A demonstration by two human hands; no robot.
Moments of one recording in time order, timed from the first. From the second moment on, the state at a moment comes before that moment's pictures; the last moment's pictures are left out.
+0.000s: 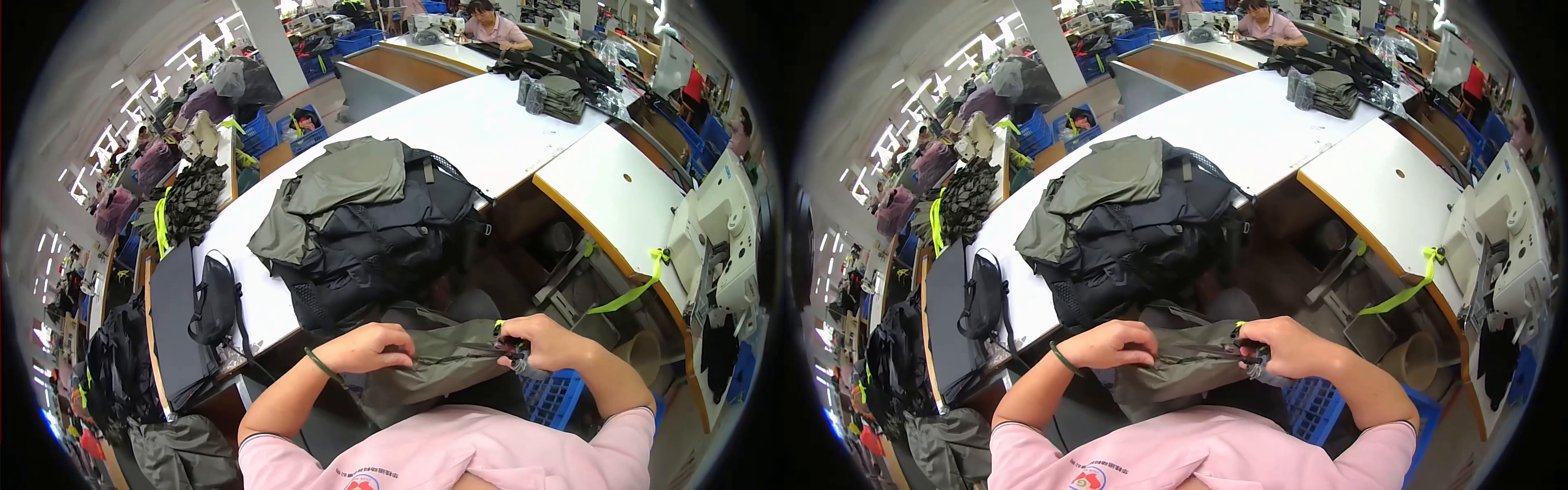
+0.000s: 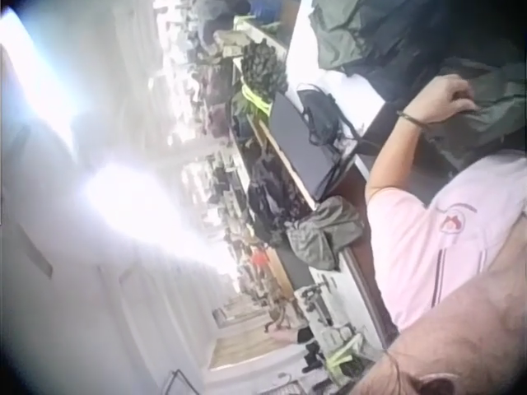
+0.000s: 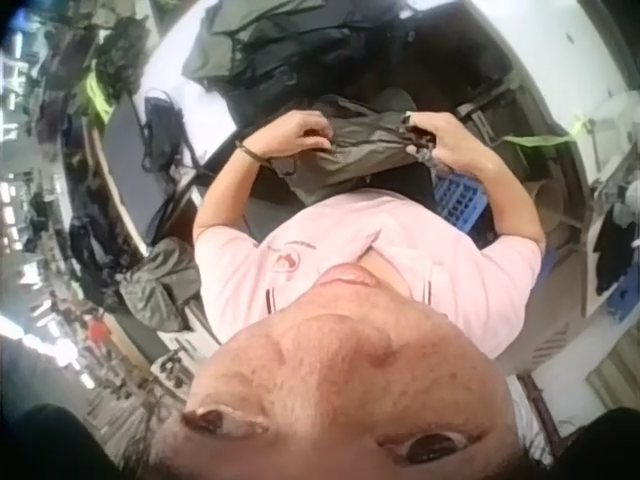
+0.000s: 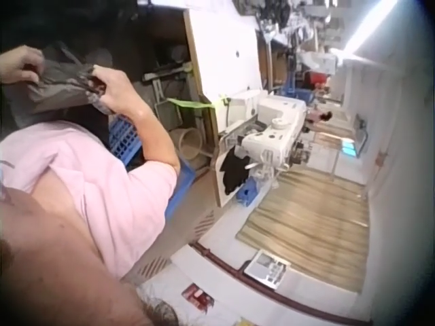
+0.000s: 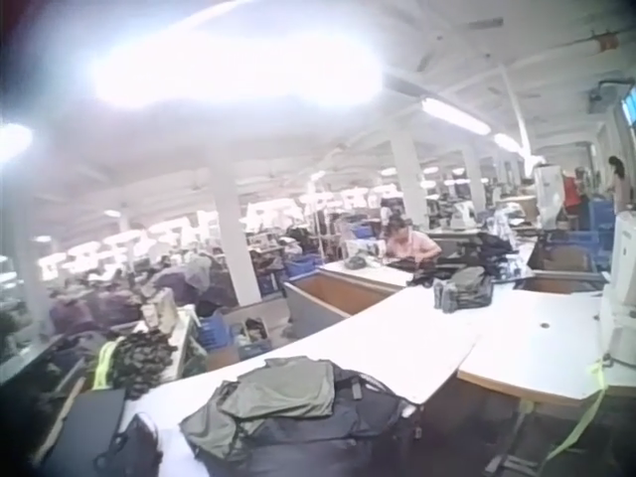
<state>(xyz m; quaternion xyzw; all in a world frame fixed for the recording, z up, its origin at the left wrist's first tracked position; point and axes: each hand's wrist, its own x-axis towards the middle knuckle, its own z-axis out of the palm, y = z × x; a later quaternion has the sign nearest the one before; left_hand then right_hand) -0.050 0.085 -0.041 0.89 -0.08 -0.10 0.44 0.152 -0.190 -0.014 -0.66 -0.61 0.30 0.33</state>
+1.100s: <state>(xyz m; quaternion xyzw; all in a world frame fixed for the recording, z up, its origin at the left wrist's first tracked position) -0.086 0.021 -0.036 0.92 -0.16 0.30 0.17 0.145 -0.232 -0.031 -0.67 -0.60 0.15 0.41</state>
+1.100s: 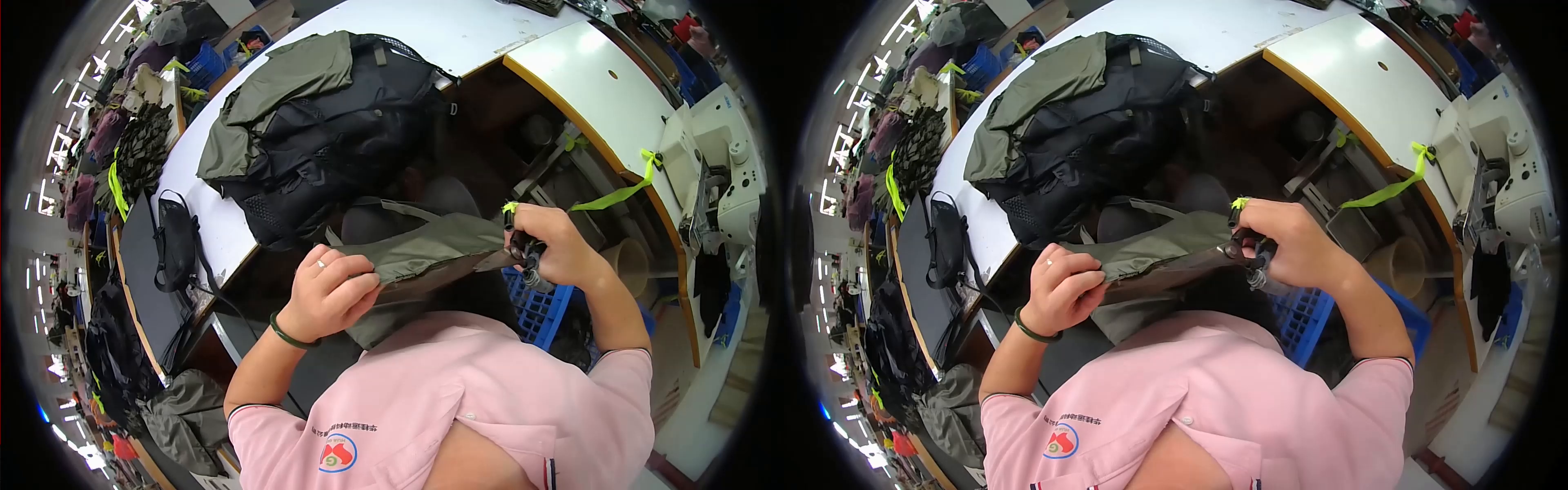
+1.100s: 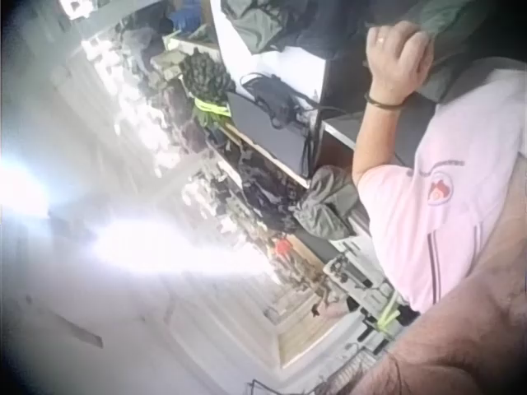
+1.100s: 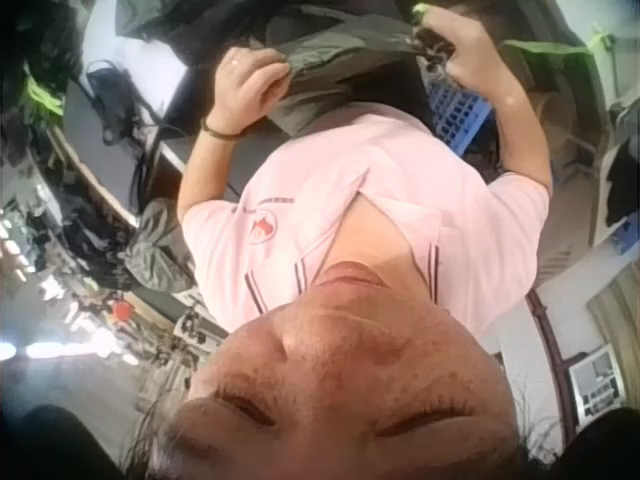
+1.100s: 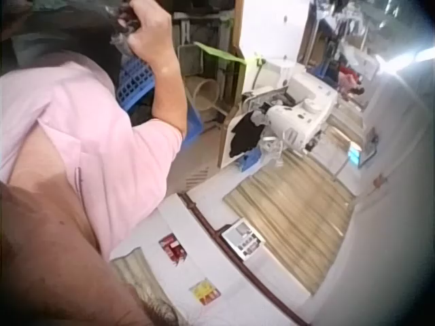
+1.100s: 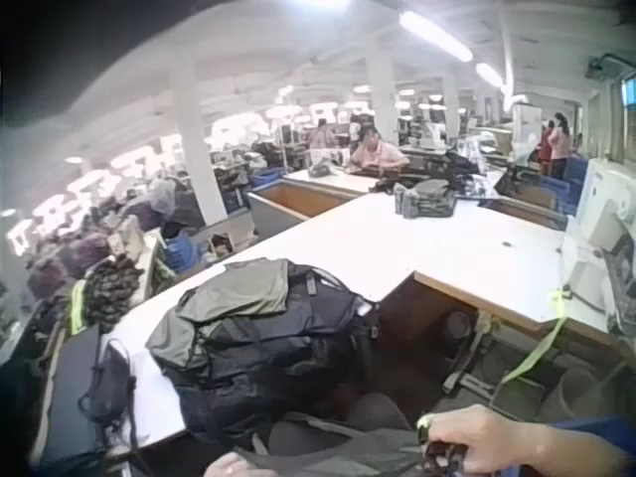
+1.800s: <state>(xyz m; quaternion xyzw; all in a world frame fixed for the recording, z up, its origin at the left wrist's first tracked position) -0.045 -0.022 -0.028 0.96 -0.09 0.18 0.17 0.125 -0.223 -0.038 -0.65 -0.59 0.23 0.42</state>
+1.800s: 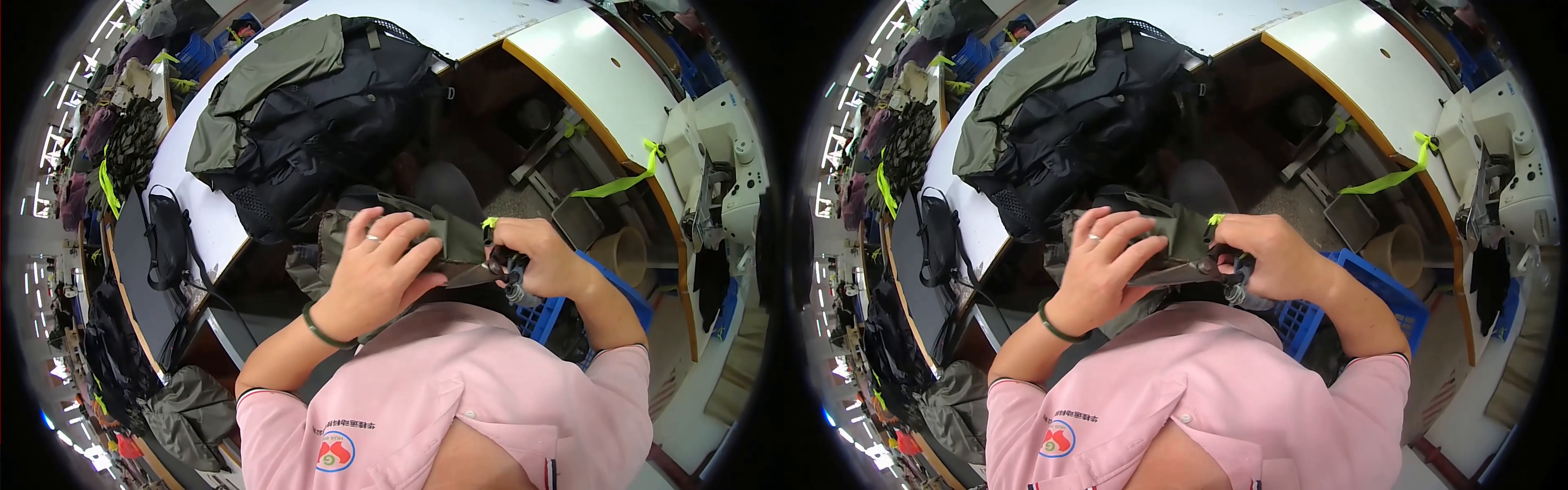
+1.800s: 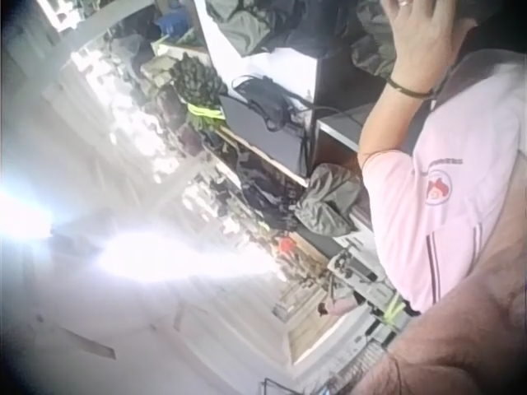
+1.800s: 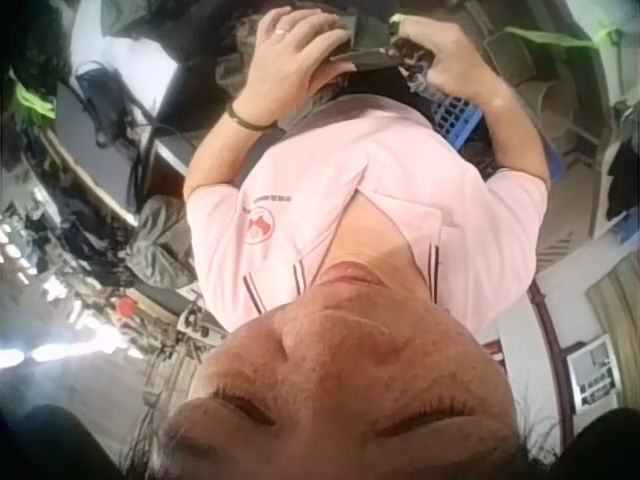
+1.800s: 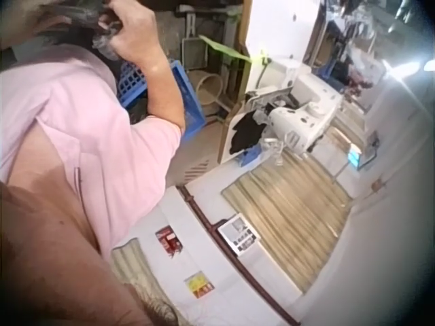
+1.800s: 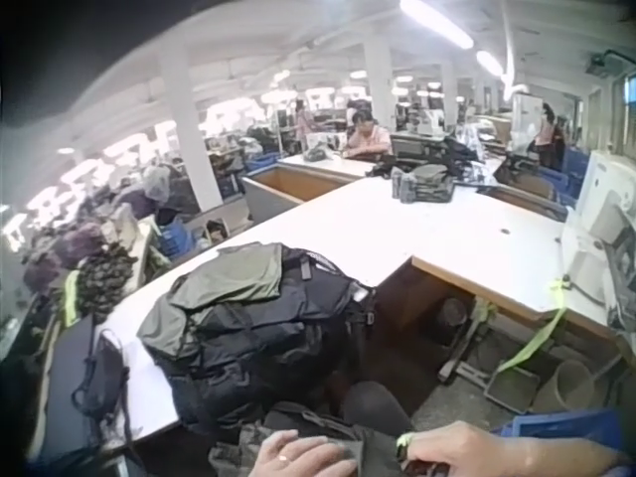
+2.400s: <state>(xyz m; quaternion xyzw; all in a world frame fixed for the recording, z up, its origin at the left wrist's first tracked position) -0.041 -0.021 -0.068 0.89 -0.16 0.30 0.31 0.145 -0.249 -0.018 -0.73 -0.65 -0.03 0.20</state>
